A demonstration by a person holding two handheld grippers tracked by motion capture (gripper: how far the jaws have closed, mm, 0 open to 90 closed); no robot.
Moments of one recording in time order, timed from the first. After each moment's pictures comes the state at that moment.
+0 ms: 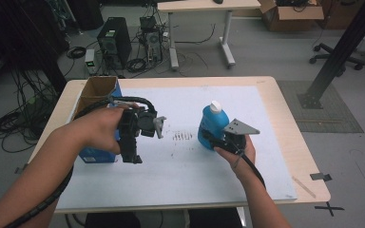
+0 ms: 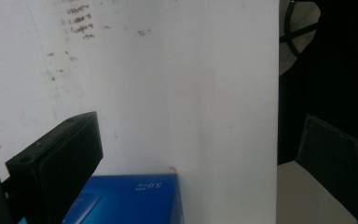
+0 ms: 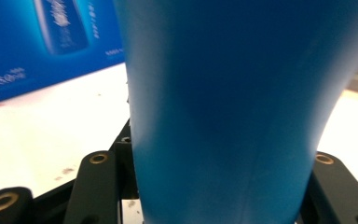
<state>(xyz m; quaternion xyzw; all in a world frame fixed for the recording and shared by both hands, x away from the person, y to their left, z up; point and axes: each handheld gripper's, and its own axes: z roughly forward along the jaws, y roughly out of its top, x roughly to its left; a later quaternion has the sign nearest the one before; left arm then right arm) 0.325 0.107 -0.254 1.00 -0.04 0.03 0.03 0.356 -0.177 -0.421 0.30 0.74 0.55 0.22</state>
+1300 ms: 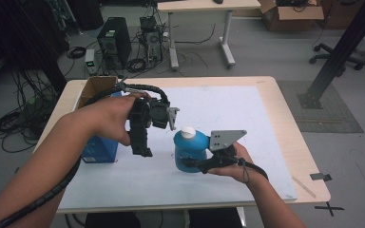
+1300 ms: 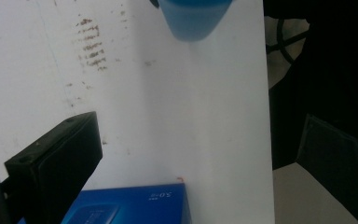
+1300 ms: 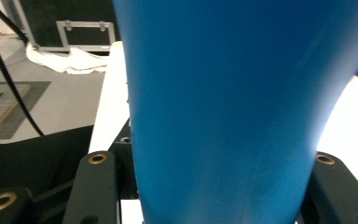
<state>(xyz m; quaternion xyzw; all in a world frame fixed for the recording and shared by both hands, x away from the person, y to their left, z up) 0.326 0.077 -0.224 1.00 -0.06 0.03 0.04 0.313 -0.132 -0.385 0.04 0.82 0.57 0.05</state>
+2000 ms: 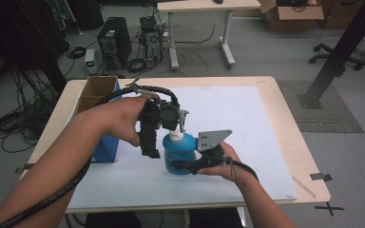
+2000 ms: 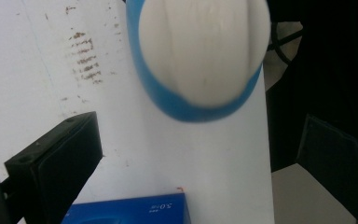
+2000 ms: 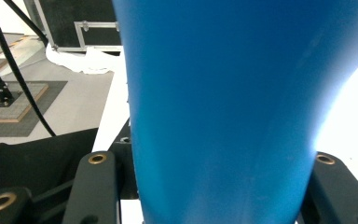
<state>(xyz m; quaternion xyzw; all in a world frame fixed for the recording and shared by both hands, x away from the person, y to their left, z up) 0.328 0.058 -0.231 1.00 -0.07 0.01 0.03 0.323 -0.105 -0.400 0.03 0.82 0.57 0.03</state>
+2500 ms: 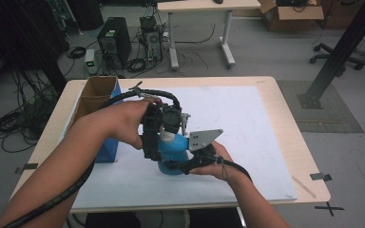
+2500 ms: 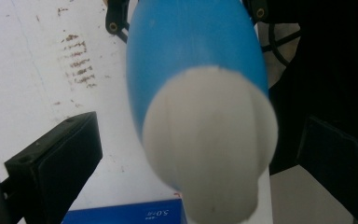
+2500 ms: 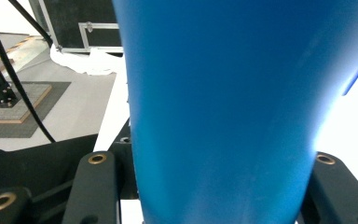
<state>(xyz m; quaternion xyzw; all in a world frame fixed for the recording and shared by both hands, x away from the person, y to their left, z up) 0.327 0.054 -0.240 1.00 -0.07 0.01 0.03 0.325 -0.084 -0.401 0.02 0.82 0.57 0.02</state>
